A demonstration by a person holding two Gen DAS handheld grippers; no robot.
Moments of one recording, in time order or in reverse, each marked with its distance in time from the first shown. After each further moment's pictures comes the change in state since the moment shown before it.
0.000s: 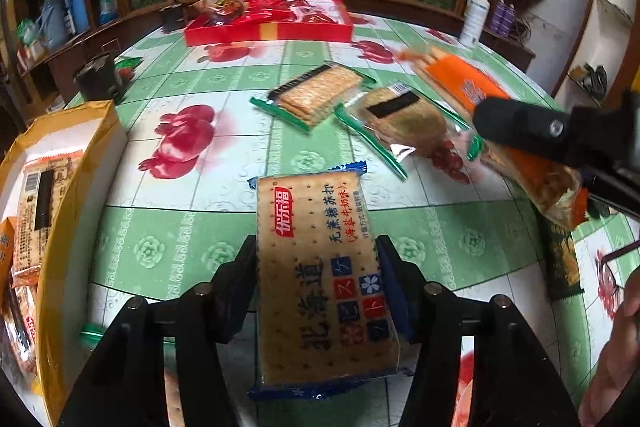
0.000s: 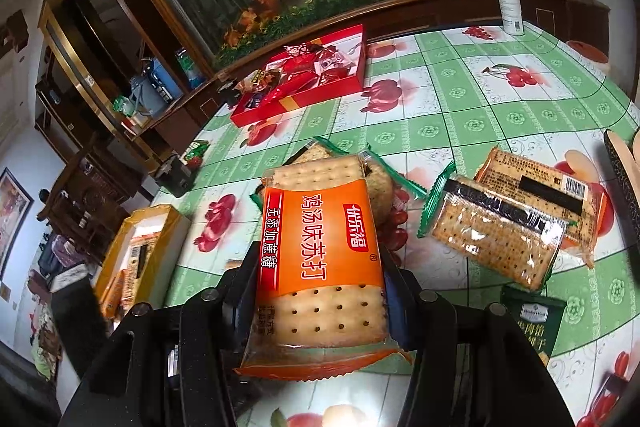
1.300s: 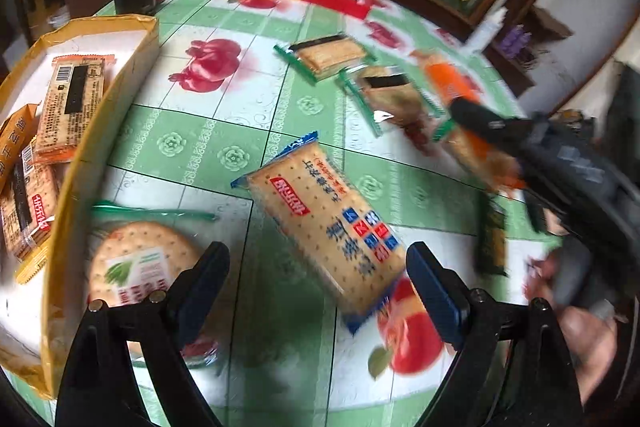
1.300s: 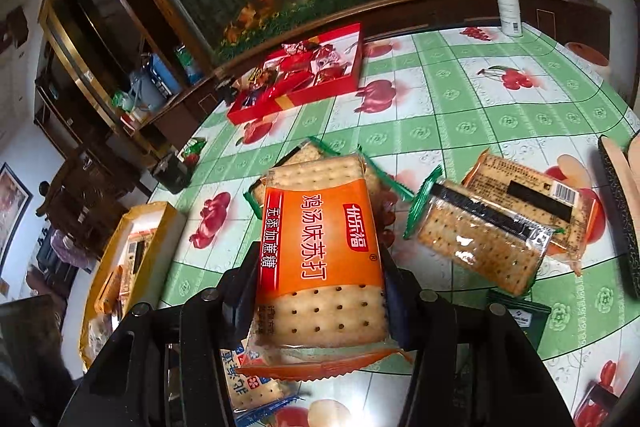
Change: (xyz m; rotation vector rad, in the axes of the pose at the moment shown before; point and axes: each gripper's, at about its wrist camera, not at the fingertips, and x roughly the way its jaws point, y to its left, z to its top) left arm -0.042 0.006 -0.019 -0.234 0.165 -0.093; right arm -0.013 -0.011 0.005 -0.004 0.012 0.006
